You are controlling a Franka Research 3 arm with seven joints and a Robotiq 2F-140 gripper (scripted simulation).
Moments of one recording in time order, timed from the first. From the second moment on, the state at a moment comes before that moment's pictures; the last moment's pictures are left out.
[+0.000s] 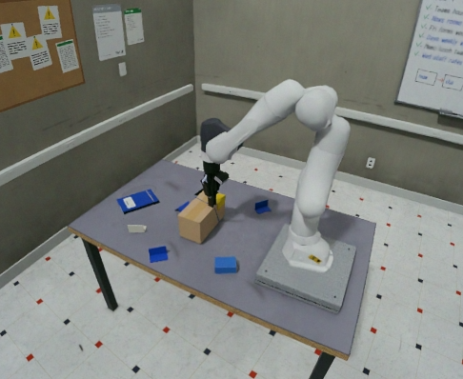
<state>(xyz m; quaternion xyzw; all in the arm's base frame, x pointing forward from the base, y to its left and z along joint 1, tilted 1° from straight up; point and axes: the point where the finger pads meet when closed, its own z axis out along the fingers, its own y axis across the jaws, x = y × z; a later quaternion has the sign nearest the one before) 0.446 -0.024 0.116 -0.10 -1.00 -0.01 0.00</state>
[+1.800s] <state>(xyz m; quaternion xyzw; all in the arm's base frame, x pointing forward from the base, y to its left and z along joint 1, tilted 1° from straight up) 0.446 -0.024 0.112 -0.10 -1.00 -0.01 0.00</state>
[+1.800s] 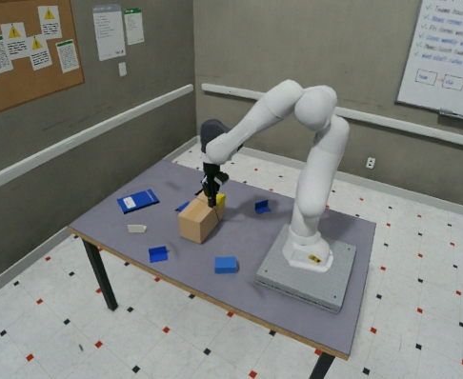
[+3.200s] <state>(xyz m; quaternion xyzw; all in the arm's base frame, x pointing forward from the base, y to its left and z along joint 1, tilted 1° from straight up) 0.446 -0.024 0.111 -0.10 -1.00 -0.01 0.00</state>
